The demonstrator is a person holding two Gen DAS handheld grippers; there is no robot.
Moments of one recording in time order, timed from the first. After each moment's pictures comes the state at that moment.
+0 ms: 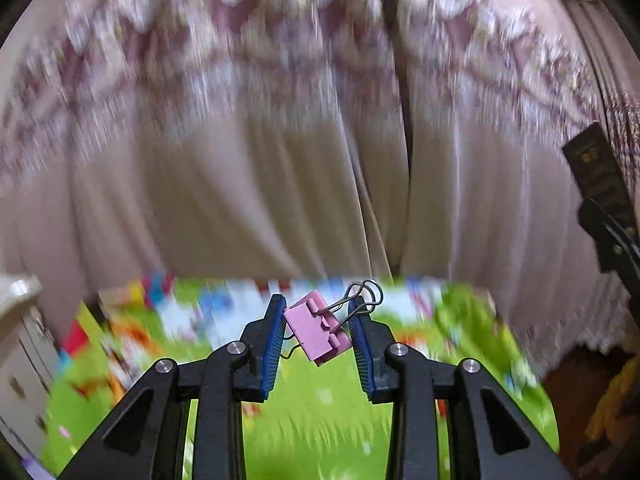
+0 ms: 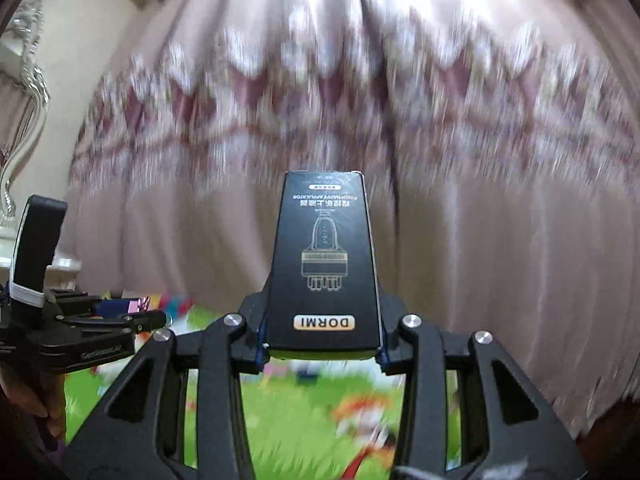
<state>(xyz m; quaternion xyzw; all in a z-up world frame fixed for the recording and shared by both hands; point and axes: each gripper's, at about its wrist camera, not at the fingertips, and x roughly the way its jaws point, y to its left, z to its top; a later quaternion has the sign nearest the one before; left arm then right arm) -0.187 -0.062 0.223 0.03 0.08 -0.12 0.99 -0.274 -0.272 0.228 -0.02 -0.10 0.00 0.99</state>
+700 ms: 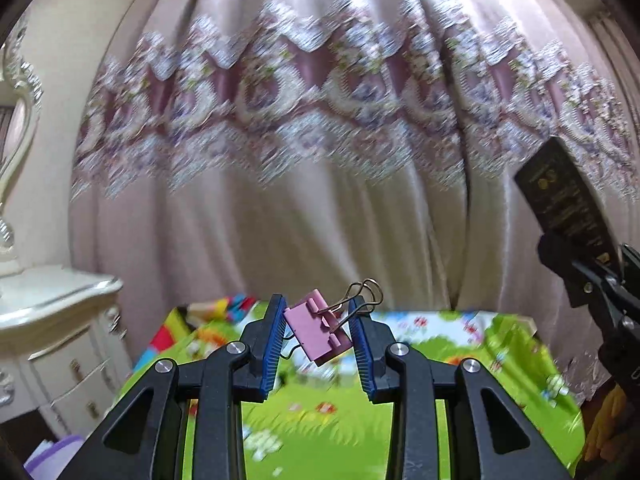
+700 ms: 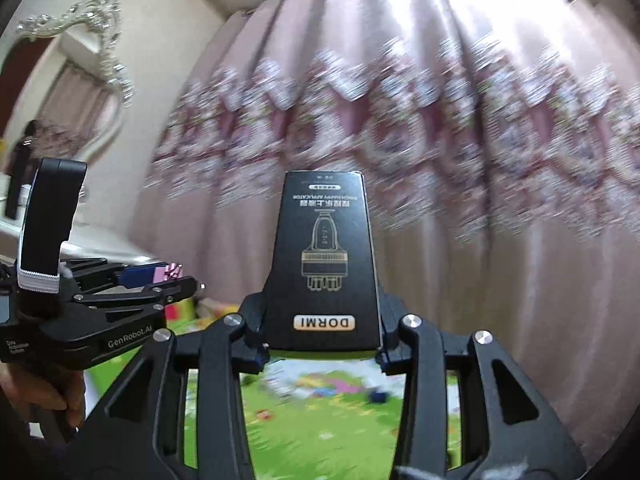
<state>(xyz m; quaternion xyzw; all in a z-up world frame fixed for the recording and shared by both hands) -0.261 0.025 0.211 0.00 0.05 -0.02 1.00 -0.296 -0.175 0.232 -0.08 -0.09 0.16 0.98</state>
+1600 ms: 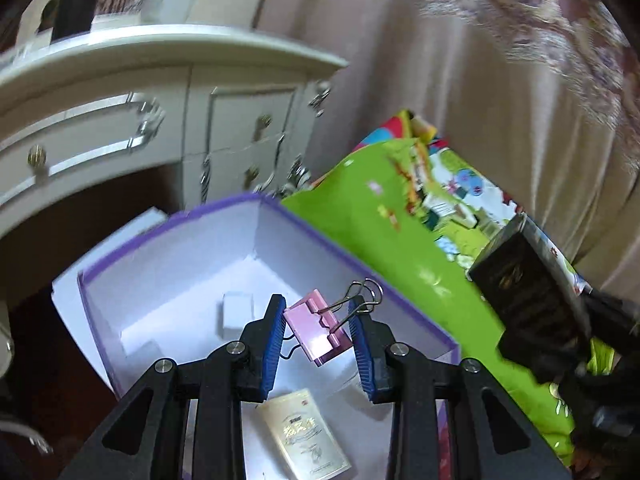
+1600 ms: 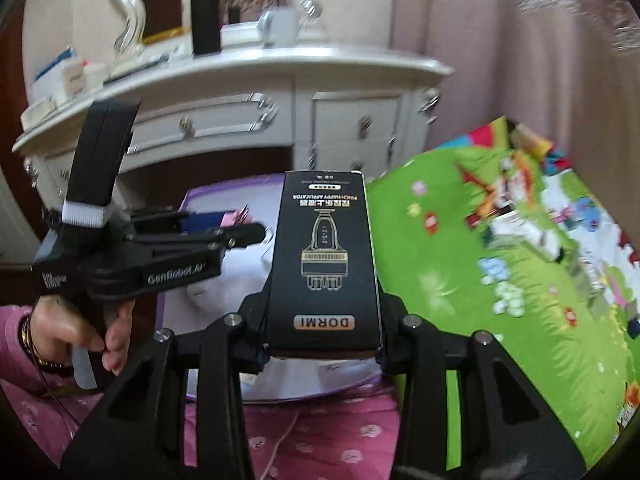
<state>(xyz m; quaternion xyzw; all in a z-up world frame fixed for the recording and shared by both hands) -0.343 0.255 0.053 -0.23 0.31 0.18 0.90 -0.270 0.075 0.110 -0.22 0.27 0.53 0.77</state>
